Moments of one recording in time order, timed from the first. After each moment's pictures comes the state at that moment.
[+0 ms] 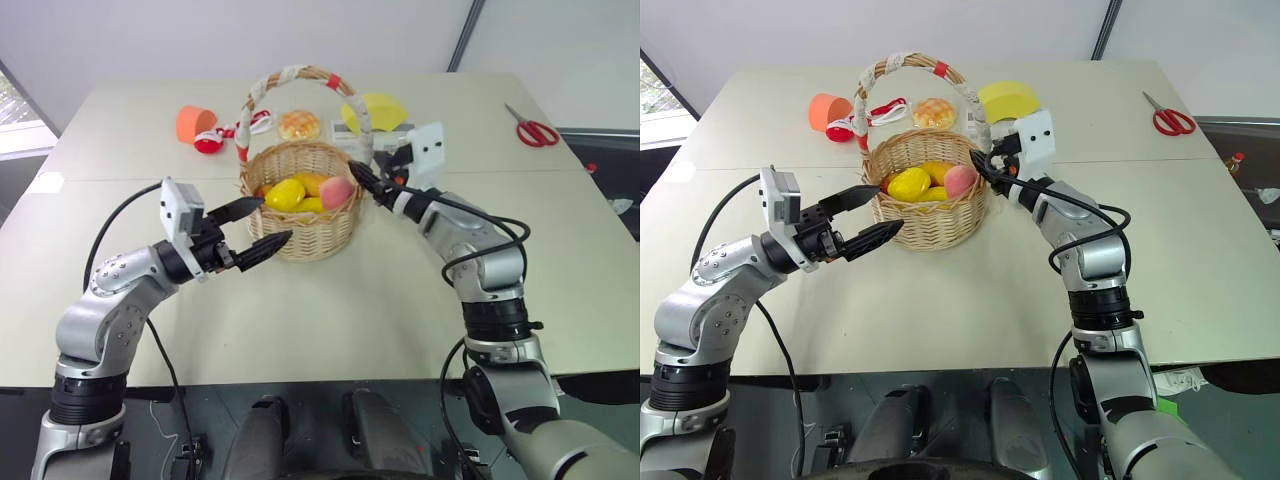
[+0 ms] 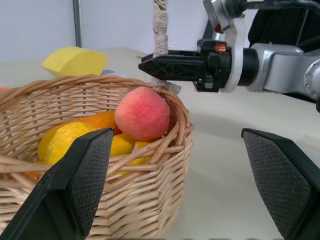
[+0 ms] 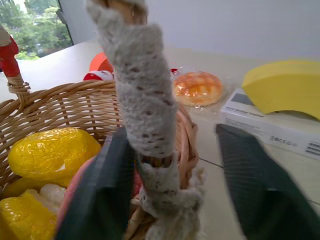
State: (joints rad) left arm -0.29 0.55 0.15 -0.33 -0.68 0.51 -0.79; right arm -0.69 -0.26 -0.02 0.03 0.32 0.55 0.38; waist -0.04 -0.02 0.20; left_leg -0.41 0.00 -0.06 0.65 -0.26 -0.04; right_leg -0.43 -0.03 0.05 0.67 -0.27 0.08
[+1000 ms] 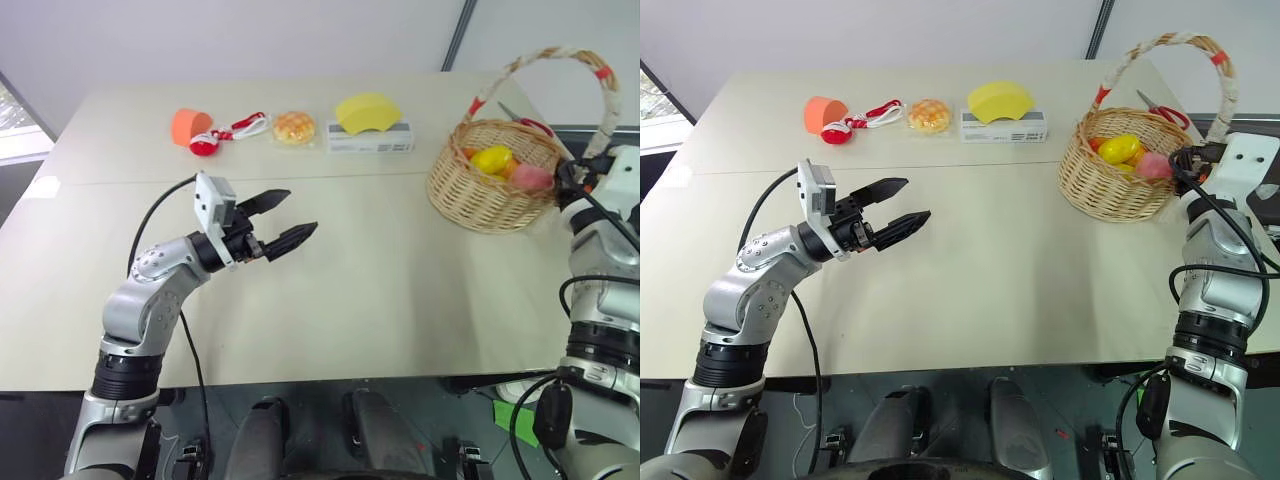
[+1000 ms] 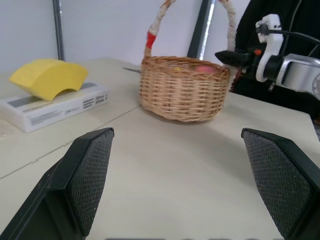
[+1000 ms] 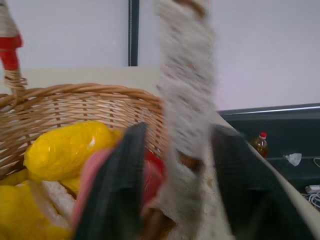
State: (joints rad) left arm -0.39 0.44 0.05 -0.21 -0.60 0.44 -0.80; right arm -0.50 -0.55 -0.48 0.20 0.25 0.27 0.13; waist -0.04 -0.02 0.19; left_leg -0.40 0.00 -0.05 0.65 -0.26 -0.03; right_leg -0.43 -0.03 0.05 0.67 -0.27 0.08
